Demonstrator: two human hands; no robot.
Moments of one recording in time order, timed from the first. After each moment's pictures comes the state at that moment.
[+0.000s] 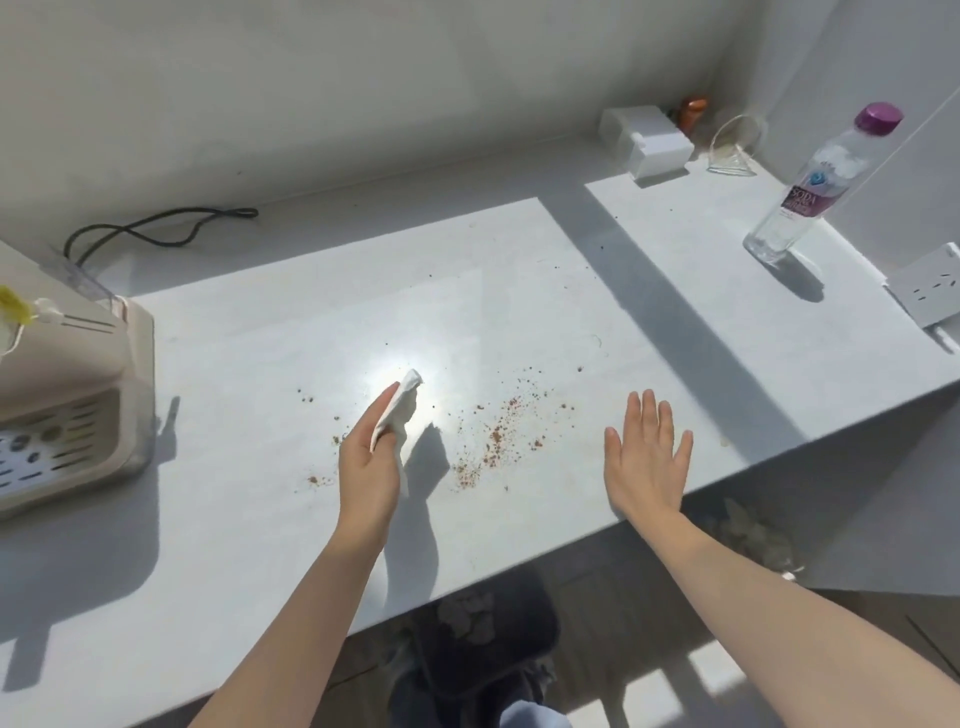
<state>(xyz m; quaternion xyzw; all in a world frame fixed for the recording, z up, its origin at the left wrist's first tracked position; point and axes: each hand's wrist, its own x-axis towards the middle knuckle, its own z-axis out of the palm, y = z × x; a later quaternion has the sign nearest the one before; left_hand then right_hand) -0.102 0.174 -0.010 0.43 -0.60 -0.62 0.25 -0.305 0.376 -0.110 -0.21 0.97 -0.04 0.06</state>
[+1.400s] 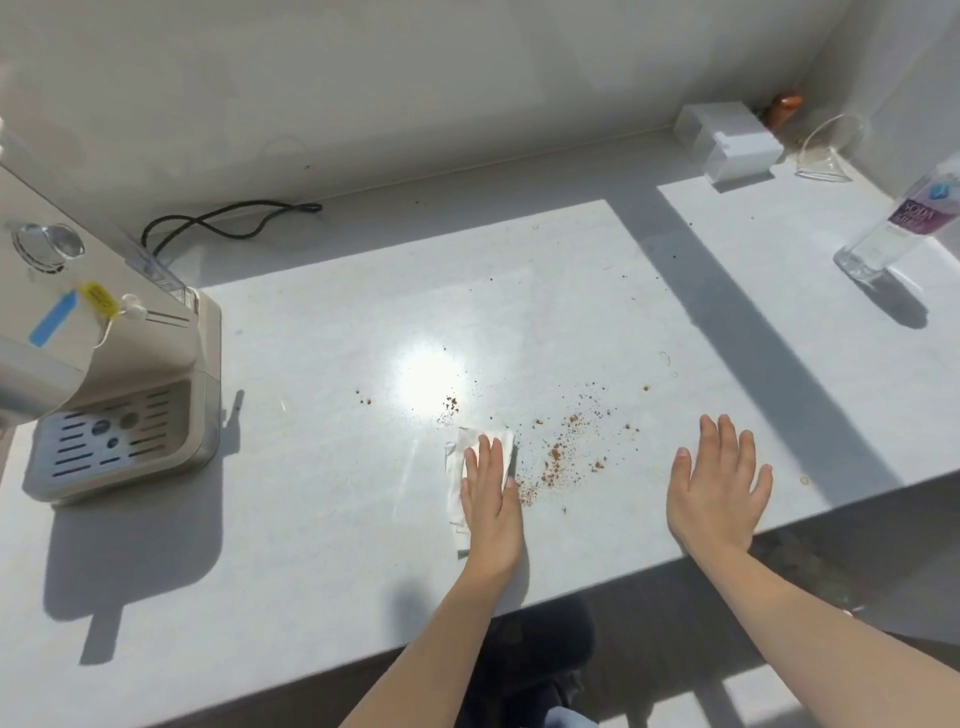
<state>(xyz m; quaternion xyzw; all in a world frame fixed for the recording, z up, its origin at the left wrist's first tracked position) -0.119 0.220 -0.079 0.42 -0.71 -0.55 0.12 -0.304 0.369 -0.115 -0.16 0.98 -0.11 0.01</state>
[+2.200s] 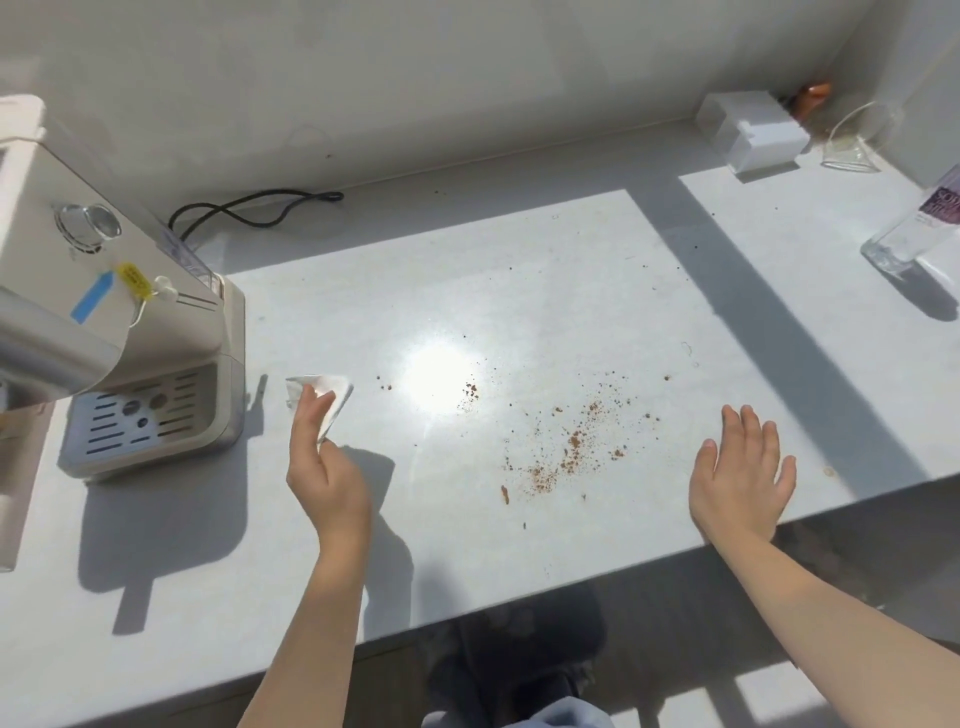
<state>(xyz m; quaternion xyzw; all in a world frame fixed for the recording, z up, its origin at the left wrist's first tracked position) -0.035 0.114 -0.031 0.54 -0.56 -0.42 0.47 -0.304 0.371 -0.116 -0.16 0.98 -0.14 0.00</state>
